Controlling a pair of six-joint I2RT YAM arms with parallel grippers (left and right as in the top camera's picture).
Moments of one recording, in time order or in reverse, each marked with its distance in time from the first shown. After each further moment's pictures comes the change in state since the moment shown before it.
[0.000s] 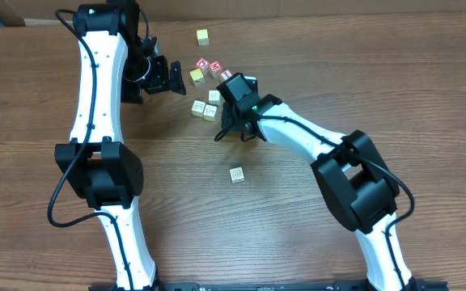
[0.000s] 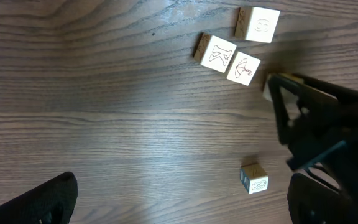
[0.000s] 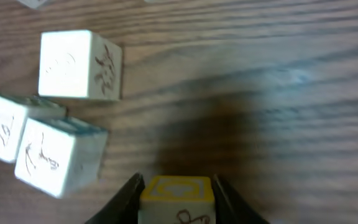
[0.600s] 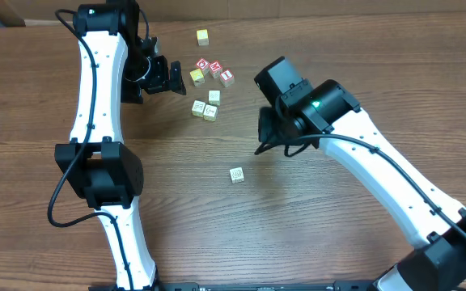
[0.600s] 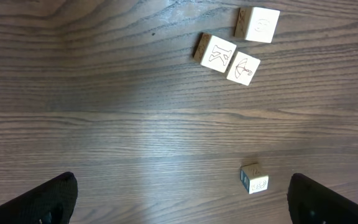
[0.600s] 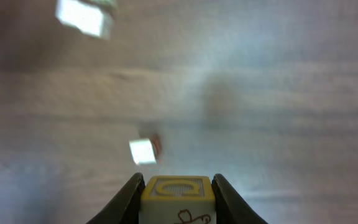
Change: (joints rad) left arm 0.000 0.000 0.000 0.000 0.000 0.000; right arm -0.017 -0.498 -0.005 -0.677 -0.072 -0.019
